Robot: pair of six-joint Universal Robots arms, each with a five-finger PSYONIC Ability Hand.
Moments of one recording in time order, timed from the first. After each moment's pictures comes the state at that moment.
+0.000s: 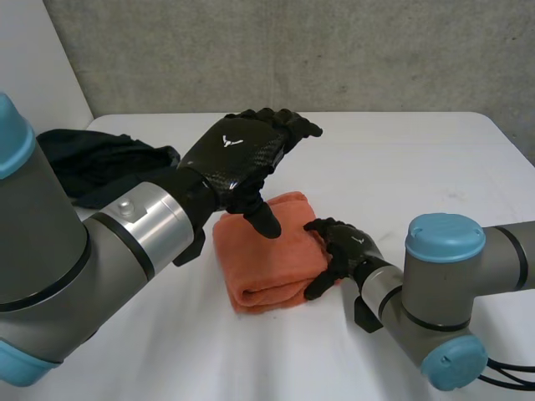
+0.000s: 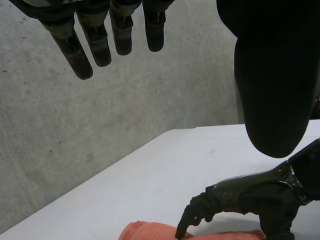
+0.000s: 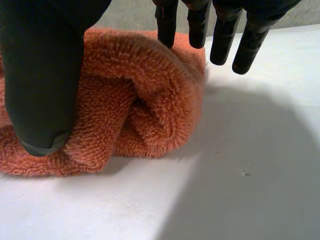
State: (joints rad) left arm 4.09 -1.73 -1.48 3.17 -1.27 3.18; right arm 2.09 -0.95 1.61 -0.27 1.45 3.47; left_hand 0.22 0.22 0.22 0.21 0.05; right_hand 0.20 0.22 0.22 0.23 0.07
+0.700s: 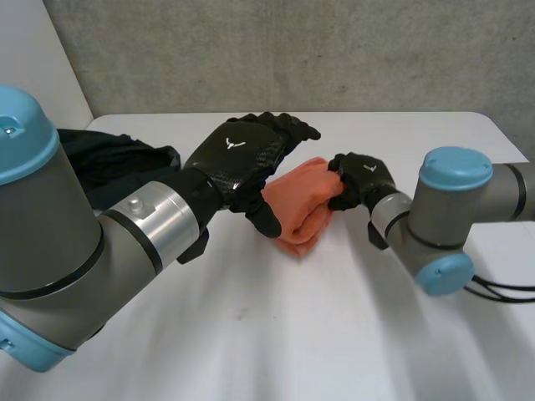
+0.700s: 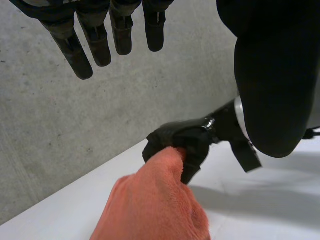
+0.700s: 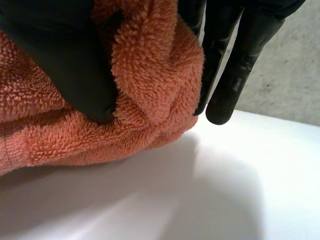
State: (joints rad) left arm 4.09 -1.78 -1.46 3.17 -1.27 3.18; right arm 1.98 -0.76 1.15 -0.22 1.40 3.26; left_hand 0.22 0.22 0.22 0.21 0.05; right_hand 0.83 1.12 1.11 1.18 0.87
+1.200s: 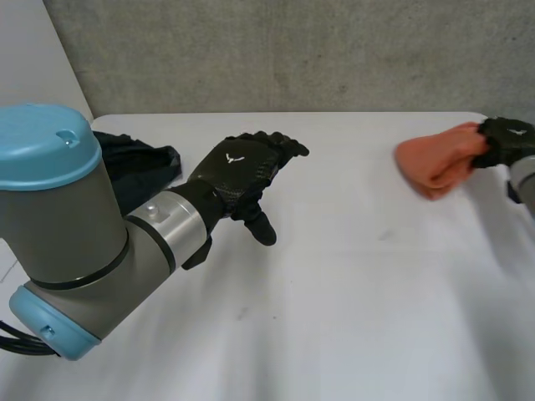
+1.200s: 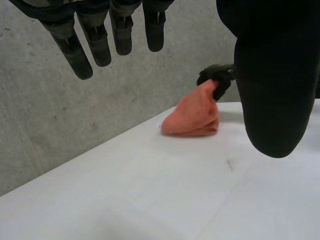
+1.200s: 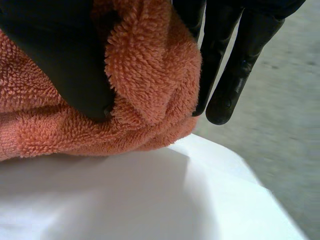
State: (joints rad) left arm 4.09 -1.87 -1.43 3.17 -1.33 3.18; right arm 1.47 -0.33 0.39 -0.02 1.27 3.05; left_hand 0.22 0.22 0.22 0.21 0.05; right_hand 0.83 1.13 1.13 1.19 0.87
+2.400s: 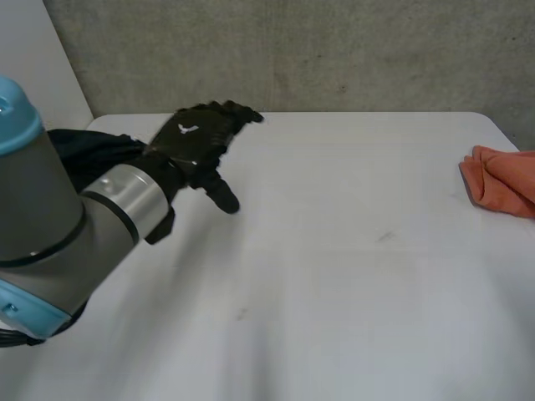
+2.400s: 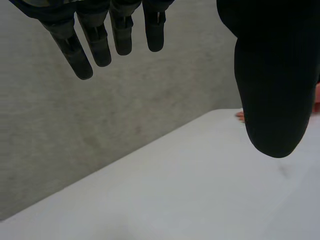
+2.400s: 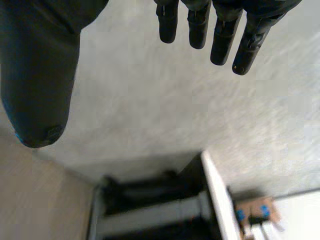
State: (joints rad) left arm 4.20 -1.80 -1.45 3.18 -1.37 3.17; right arm 1.15 -0.75 0.59 0.17 1.57 2.26; left_hand 0.22 0.22 0.22 0.21 0.05; right_hand 0.14 0.22 0.21 0.23 0.06
